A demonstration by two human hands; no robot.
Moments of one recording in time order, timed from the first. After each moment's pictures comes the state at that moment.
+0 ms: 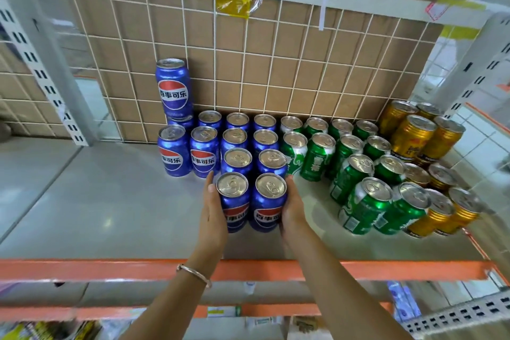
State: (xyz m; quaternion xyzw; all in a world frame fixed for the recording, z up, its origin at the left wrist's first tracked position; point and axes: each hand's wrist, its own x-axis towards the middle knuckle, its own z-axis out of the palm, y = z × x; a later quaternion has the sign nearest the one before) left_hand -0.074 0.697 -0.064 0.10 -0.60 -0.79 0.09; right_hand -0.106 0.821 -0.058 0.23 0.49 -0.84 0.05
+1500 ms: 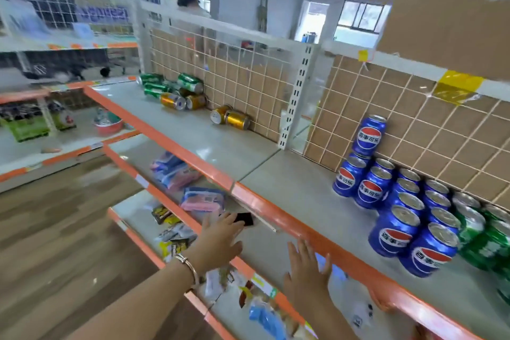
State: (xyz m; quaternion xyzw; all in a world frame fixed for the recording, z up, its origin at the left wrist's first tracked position) left_hand 0.164 0.446 -0.054 0.12 -0.98 -0.11 0.09; right_hand 0.073 0.644 -0.123 -0.33 0.94 -0.03 -0.05
